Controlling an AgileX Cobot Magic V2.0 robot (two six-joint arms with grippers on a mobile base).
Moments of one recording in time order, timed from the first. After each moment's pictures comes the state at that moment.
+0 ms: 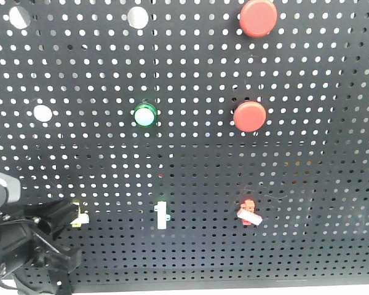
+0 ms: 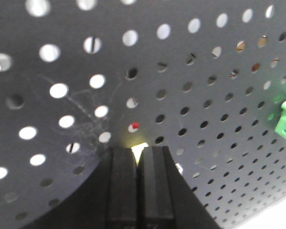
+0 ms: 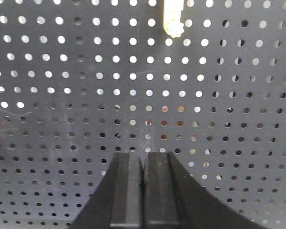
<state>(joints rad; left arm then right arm) -0.33 1.19 -0.70 0.41 -0.17 -0.39 0.03 0.62 -0.39 -0.09 -0.10 0.05</state>
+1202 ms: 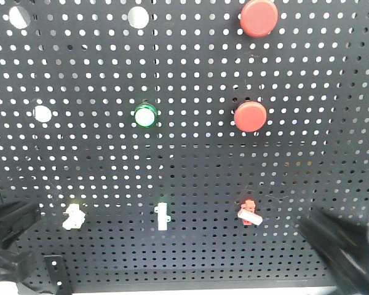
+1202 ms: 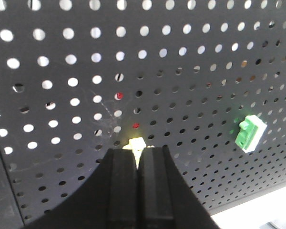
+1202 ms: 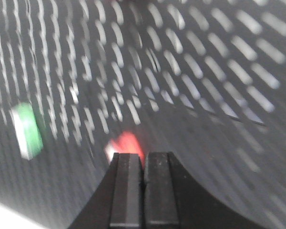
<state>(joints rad) -0.39 0.90 -0.69 0.36 0.08 -0.44 0.41 0.98 -0.58 -0.15 -0.29 0.12</state>
